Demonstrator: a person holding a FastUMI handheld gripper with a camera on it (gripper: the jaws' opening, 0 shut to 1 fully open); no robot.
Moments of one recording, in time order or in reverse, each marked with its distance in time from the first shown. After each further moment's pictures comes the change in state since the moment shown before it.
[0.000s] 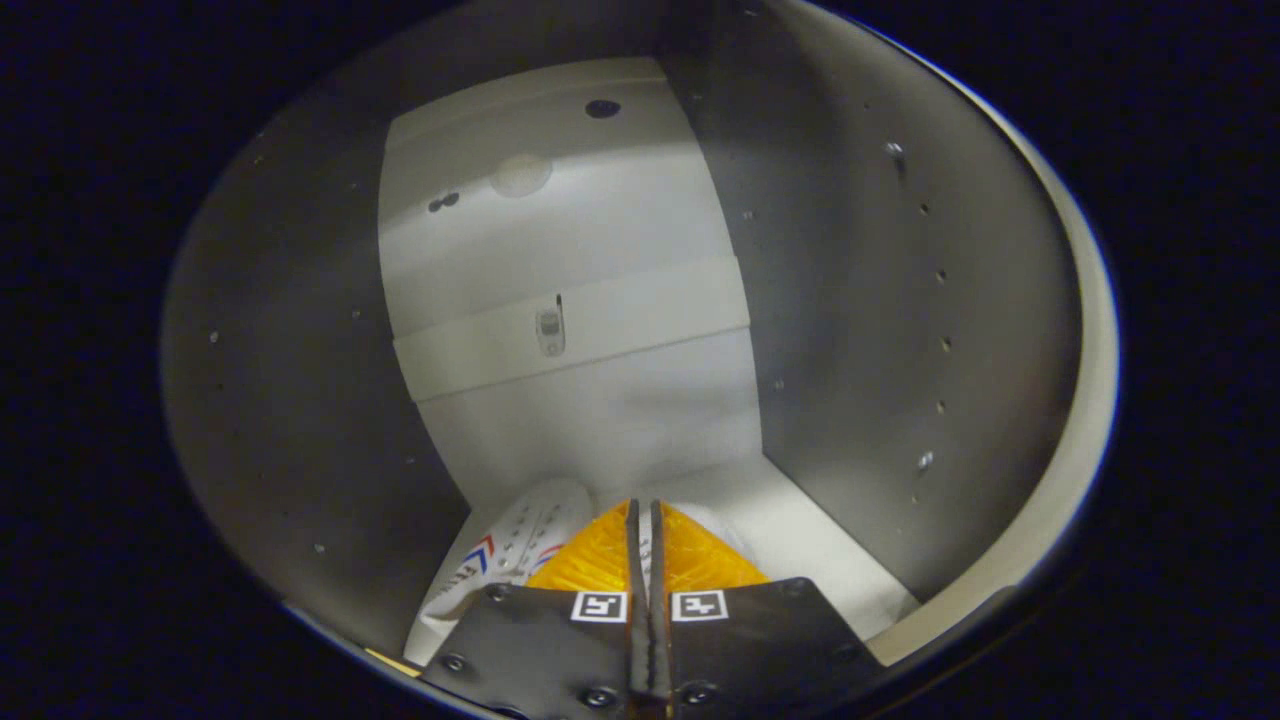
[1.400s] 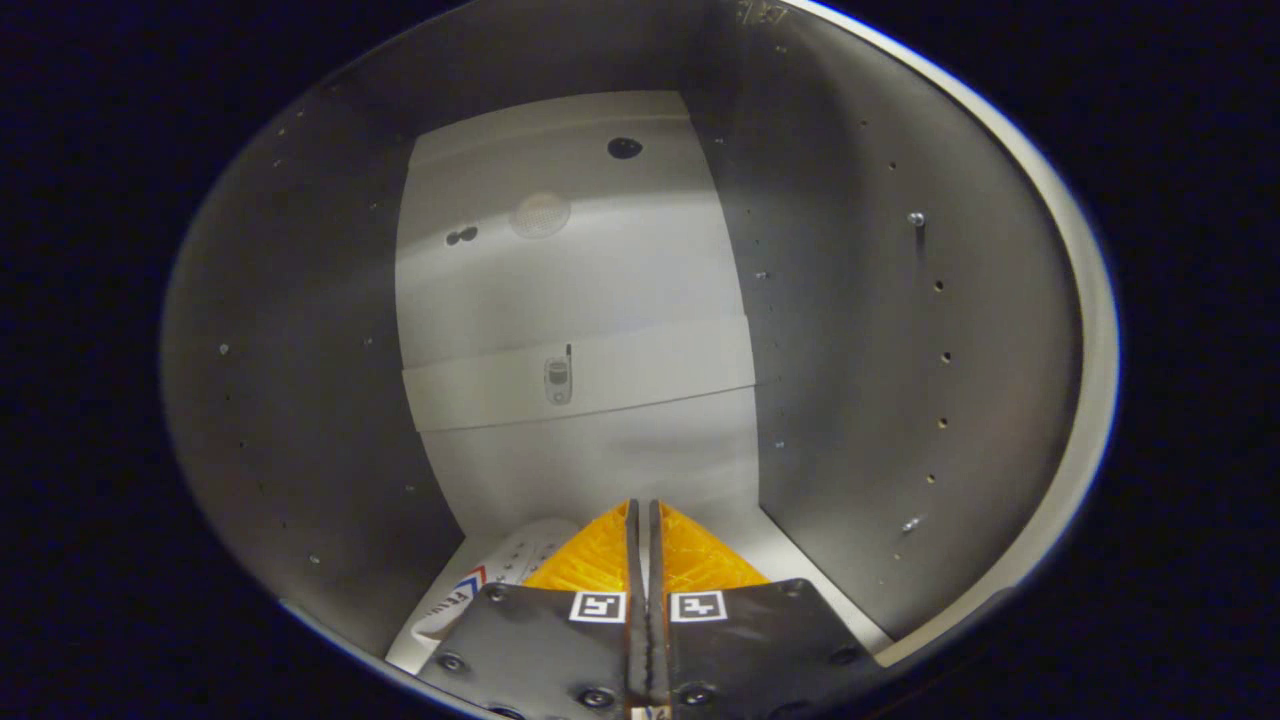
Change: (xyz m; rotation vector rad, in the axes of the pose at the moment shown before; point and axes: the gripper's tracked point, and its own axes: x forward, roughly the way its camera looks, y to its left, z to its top) arm 0.006 -0.005 0.019 -0.003 -0.089 0.020
